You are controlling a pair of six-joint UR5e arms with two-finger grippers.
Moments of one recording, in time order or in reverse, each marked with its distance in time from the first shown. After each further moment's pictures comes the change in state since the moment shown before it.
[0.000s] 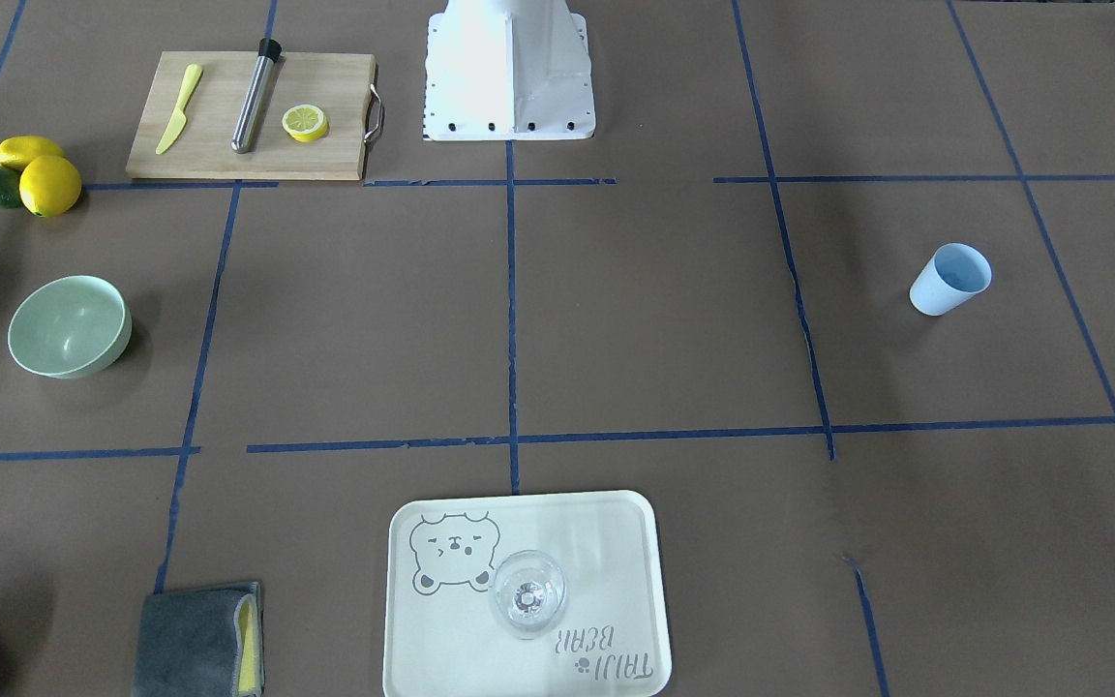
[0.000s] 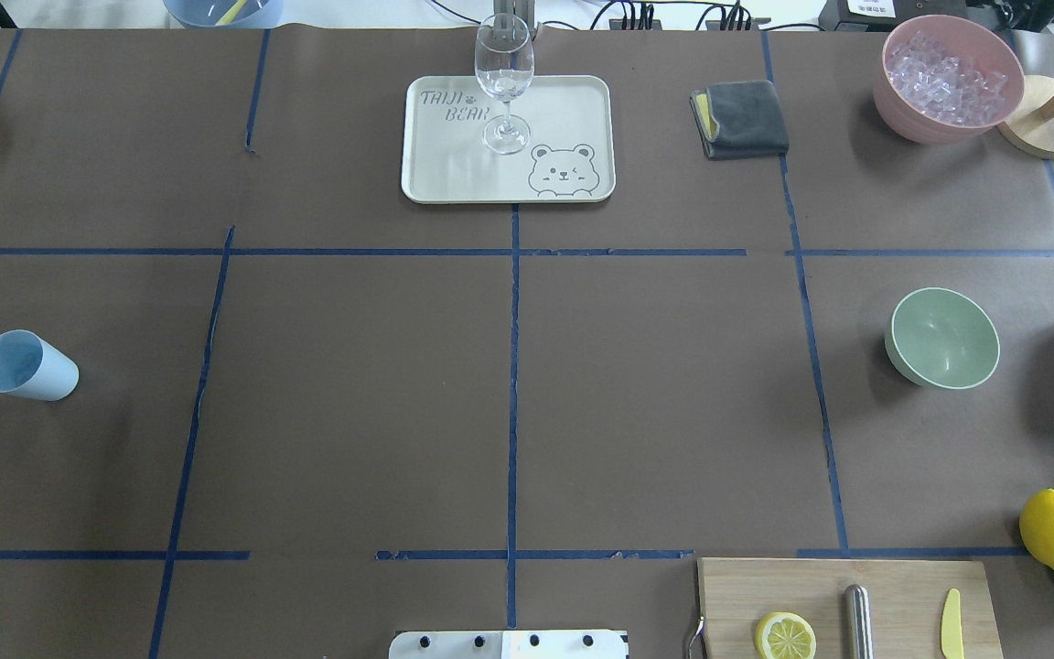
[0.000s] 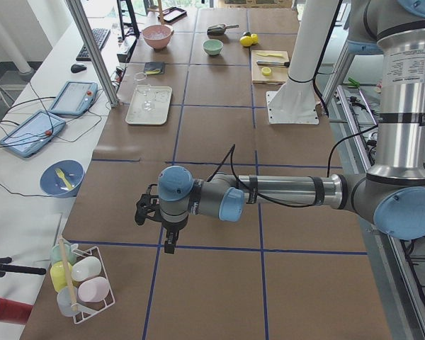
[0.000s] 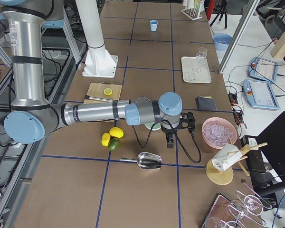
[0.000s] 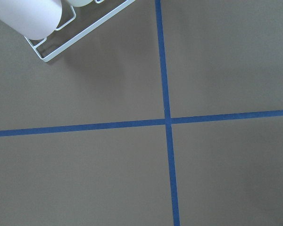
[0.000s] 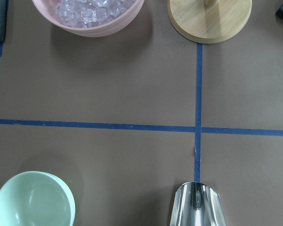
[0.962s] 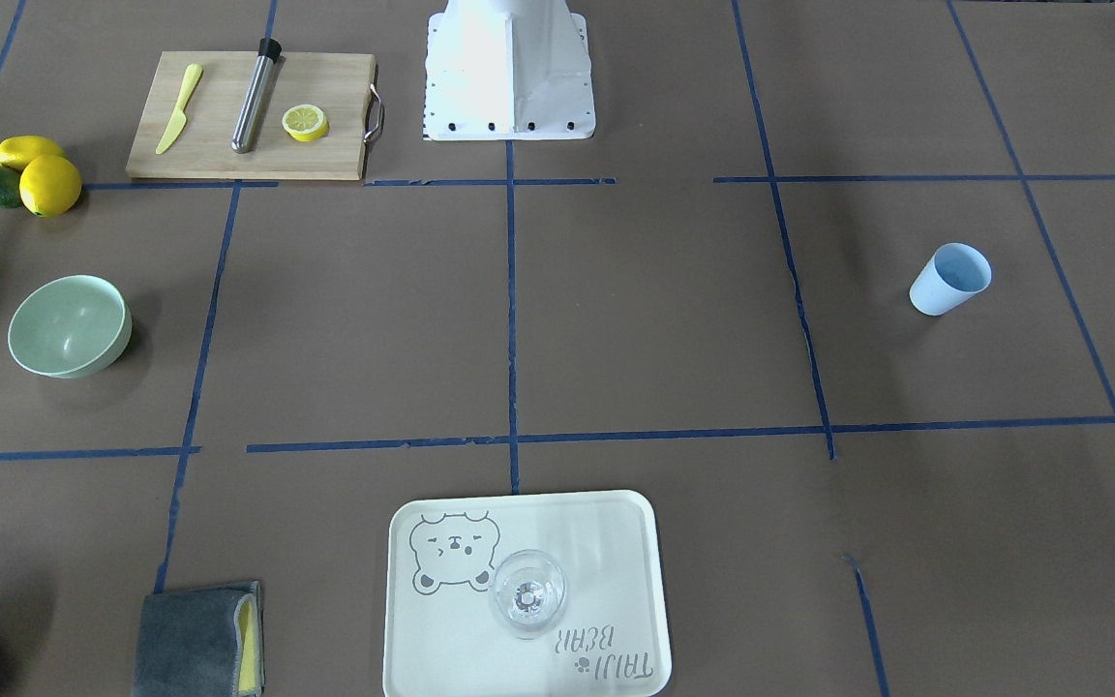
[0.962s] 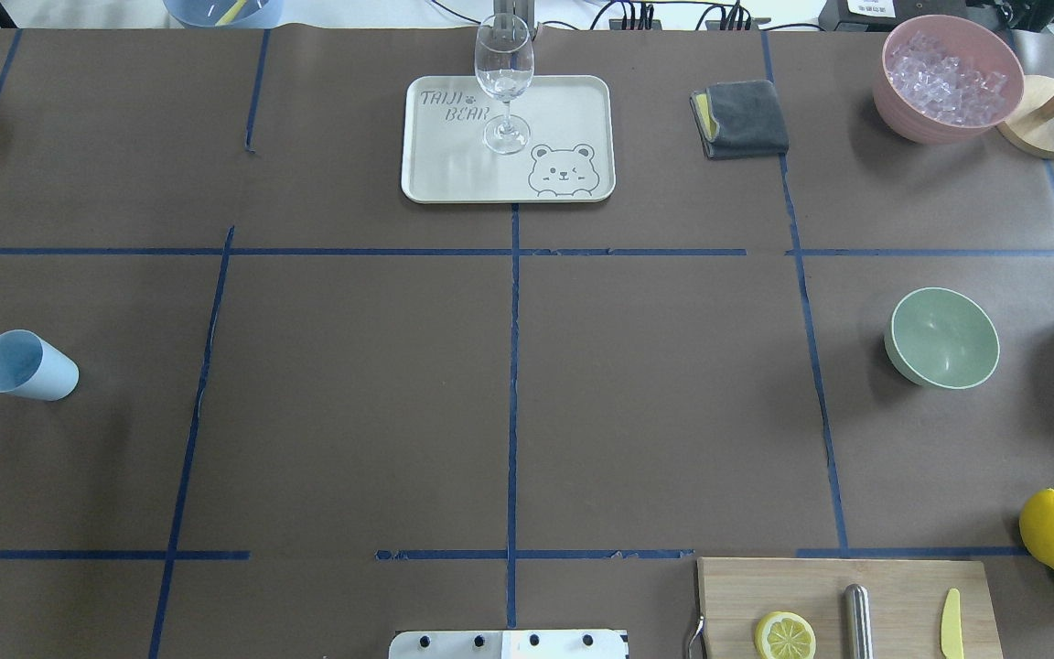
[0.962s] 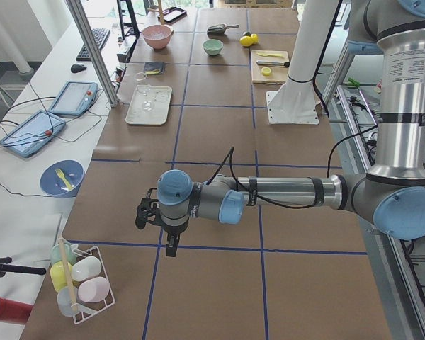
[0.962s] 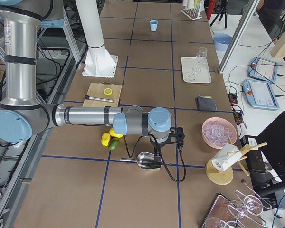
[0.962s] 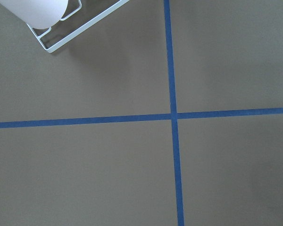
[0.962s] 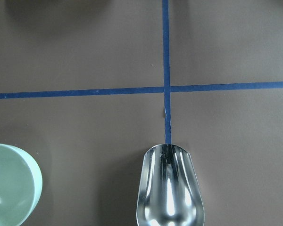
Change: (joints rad) left arm 0.000 -0.001 0.021 0.006 0.000 -0.001; right arm 0.079 -0.090 0.006 -0.066 0.000 -0.071
